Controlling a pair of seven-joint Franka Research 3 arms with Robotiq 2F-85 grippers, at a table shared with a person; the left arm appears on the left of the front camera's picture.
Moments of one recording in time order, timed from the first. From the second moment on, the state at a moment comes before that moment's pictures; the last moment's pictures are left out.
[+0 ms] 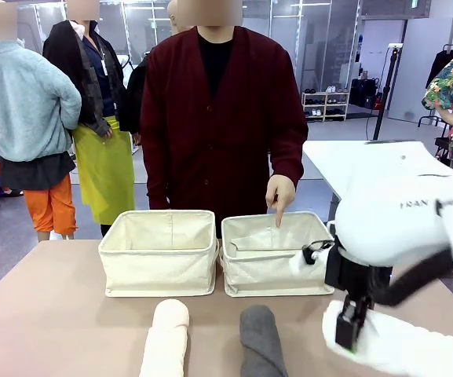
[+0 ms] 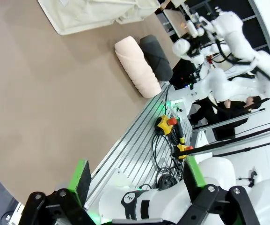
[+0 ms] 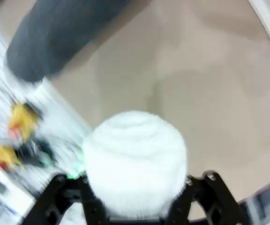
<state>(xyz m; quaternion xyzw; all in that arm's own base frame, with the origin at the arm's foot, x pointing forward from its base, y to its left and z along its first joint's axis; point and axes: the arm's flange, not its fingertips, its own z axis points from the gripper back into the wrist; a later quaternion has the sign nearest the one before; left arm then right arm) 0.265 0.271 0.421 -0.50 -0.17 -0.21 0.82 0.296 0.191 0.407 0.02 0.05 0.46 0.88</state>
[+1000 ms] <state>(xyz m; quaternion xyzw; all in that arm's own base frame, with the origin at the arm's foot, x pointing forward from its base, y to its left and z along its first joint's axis) 0.265 0.271 0.422 -0.50 -0.17 -0.21 0.82 0.252 0.230 0.423 -0.01 0.05 0.72 0.69</state>
